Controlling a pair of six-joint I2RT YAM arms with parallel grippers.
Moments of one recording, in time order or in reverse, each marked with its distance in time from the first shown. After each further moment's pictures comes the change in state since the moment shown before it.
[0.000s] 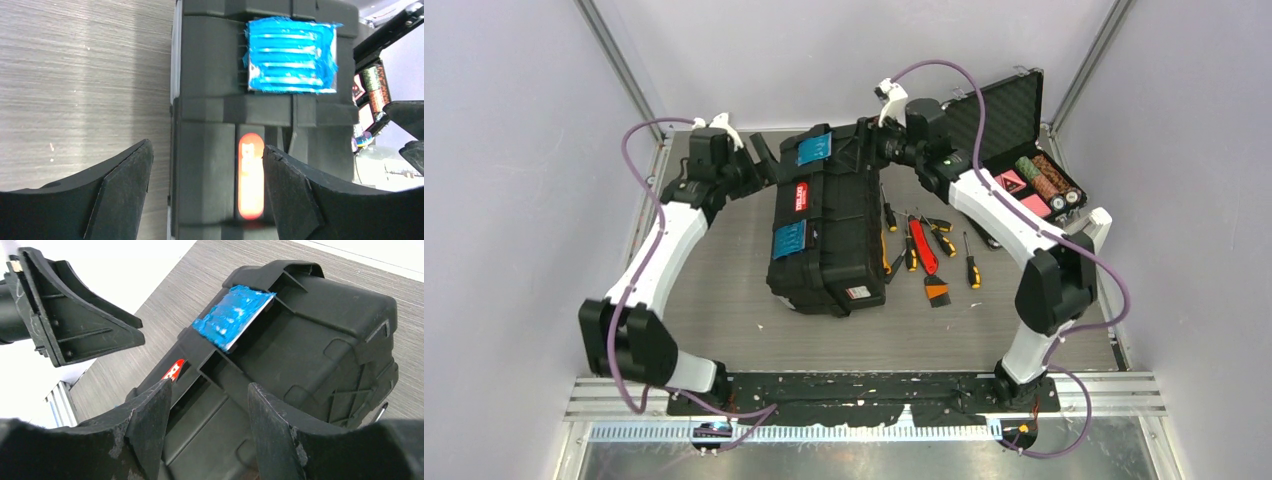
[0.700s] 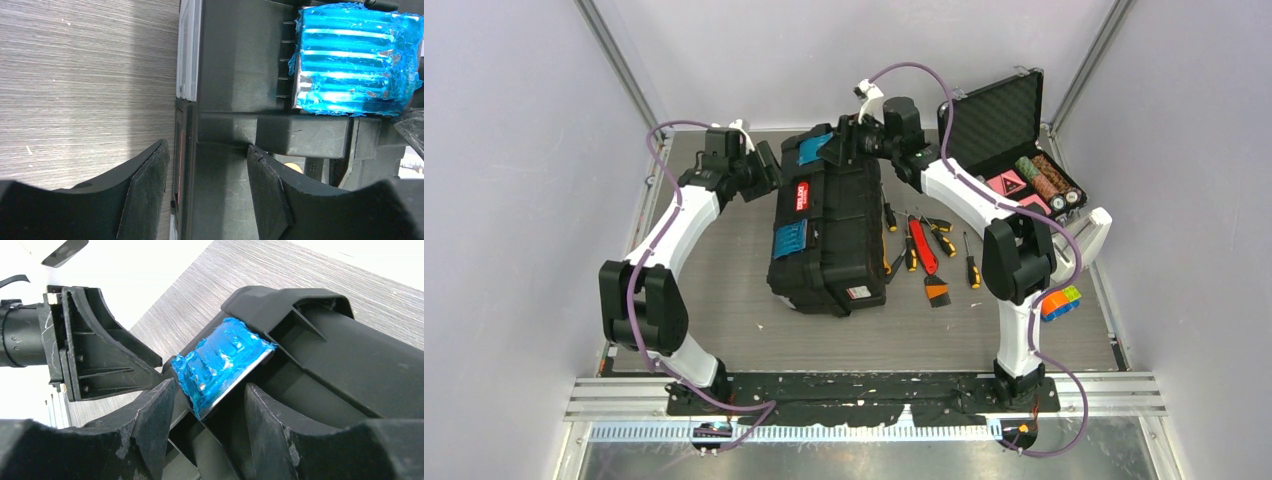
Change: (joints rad) left arm 0.004 0.237 0.083 -0.016 0.069 -0.001; right arm -0.006 0.309 0.206 0.108 -0.084 0.021
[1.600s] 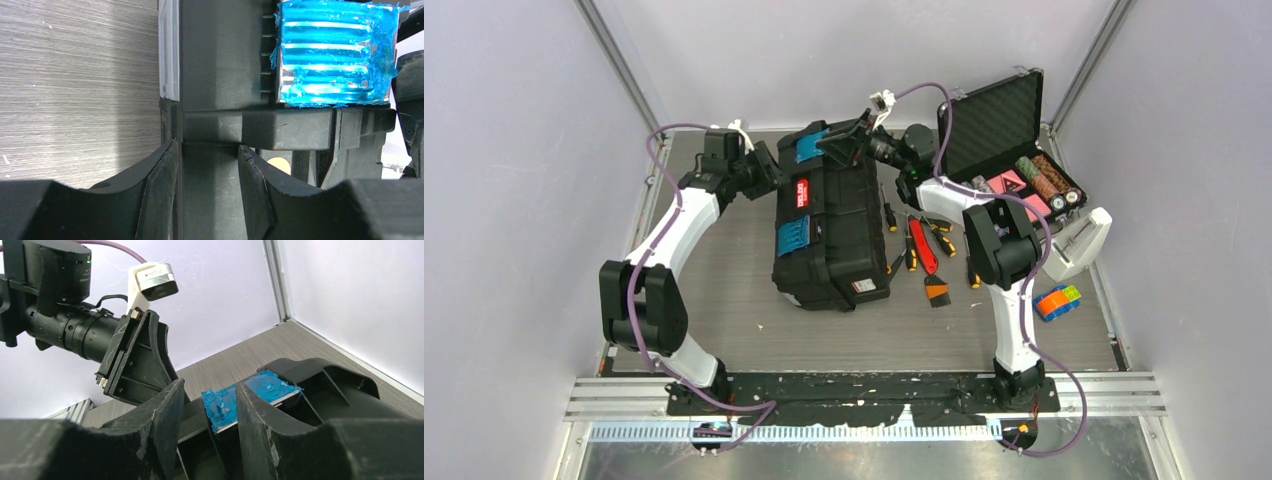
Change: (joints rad) left arm 0.003 -0.002 -0.033 0.071 0.043 -0.047; right arm -0.050 0.138 -0.206 0.946 -0.252 0.228
